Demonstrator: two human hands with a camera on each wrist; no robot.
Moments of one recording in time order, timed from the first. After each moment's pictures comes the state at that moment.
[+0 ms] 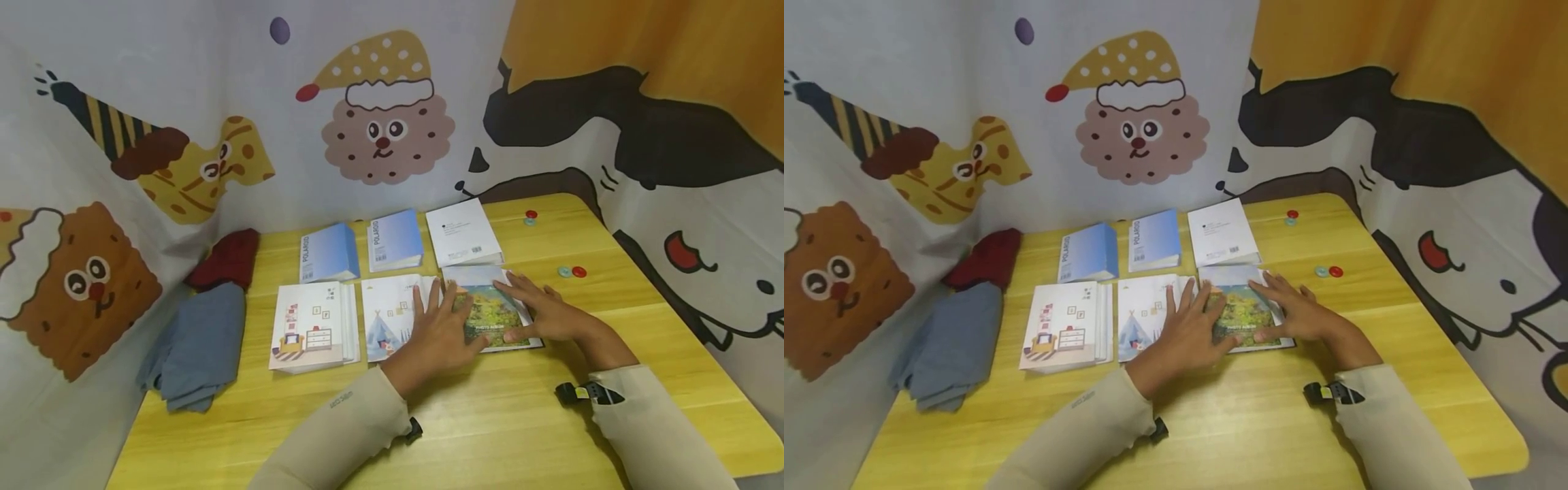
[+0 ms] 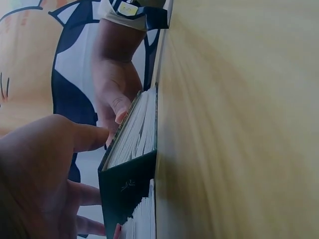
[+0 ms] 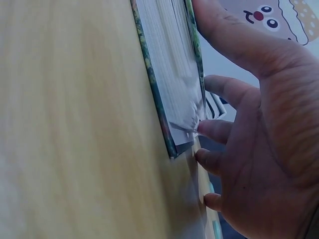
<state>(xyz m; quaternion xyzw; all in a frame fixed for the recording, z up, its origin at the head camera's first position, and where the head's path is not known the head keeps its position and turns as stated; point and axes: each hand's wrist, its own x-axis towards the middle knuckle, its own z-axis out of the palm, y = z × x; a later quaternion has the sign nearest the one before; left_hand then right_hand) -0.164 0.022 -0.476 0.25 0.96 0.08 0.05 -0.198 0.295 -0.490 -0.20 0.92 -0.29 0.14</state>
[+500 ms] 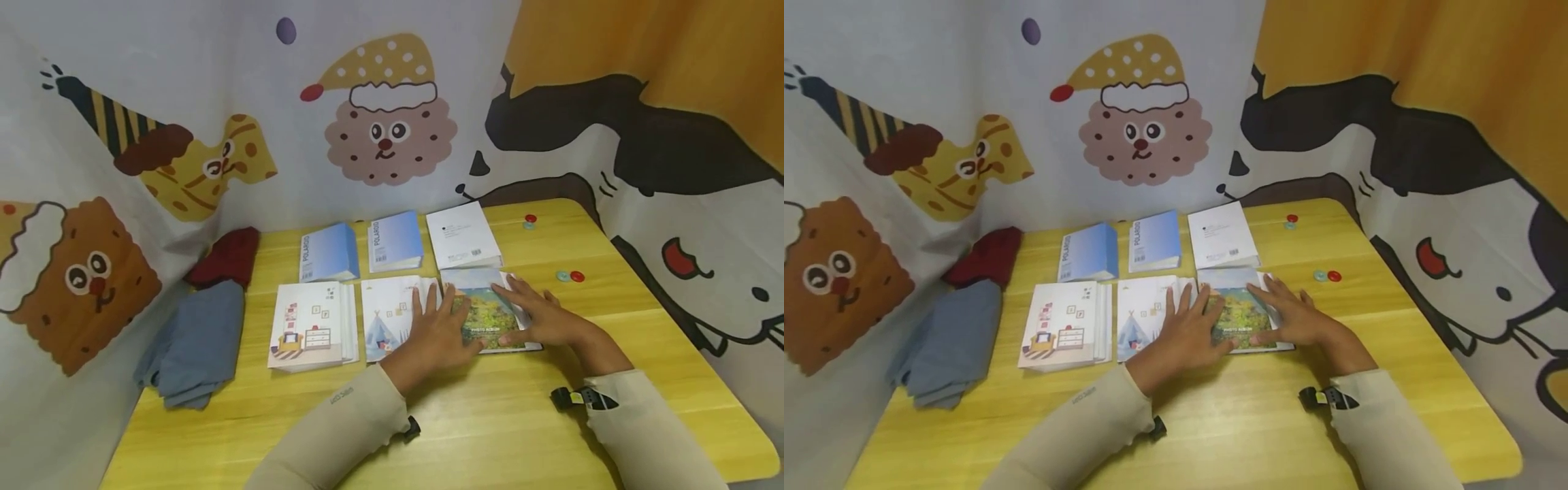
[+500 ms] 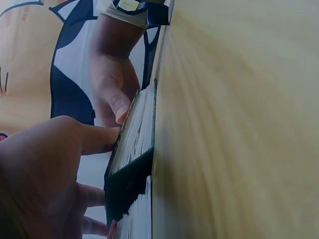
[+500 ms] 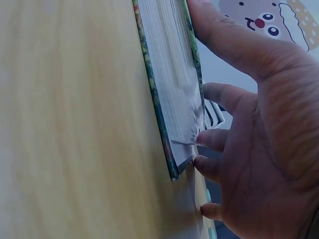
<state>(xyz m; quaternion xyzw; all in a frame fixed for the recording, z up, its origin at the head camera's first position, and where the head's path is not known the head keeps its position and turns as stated) -0.167 0.024 -0.479 0.24 0.97 0.05 0.07 -0.196 0.292 -0.492 -0.18 0.93 -0.27 0.15</state>
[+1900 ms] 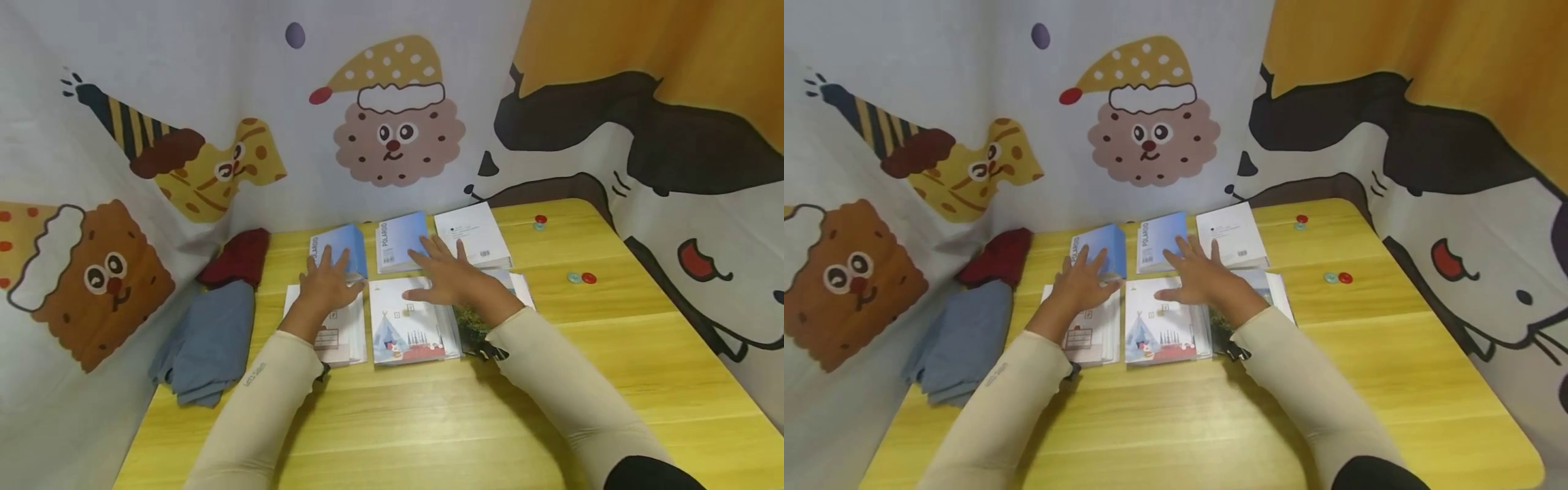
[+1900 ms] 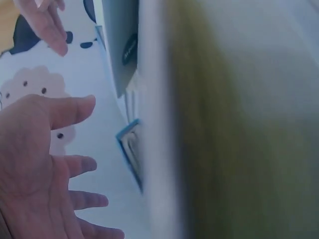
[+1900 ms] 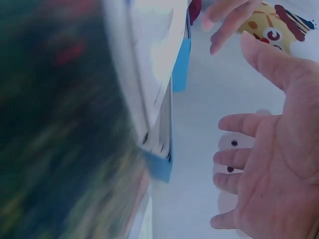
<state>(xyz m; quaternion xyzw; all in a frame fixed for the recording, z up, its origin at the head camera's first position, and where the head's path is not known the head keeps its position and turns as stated) -0.256 -0.174 -0.443 0.03 0.99 0.10 0.09 -0.258 0.114 -0.423 -0.26 0.95 -0.15 0.11</state>
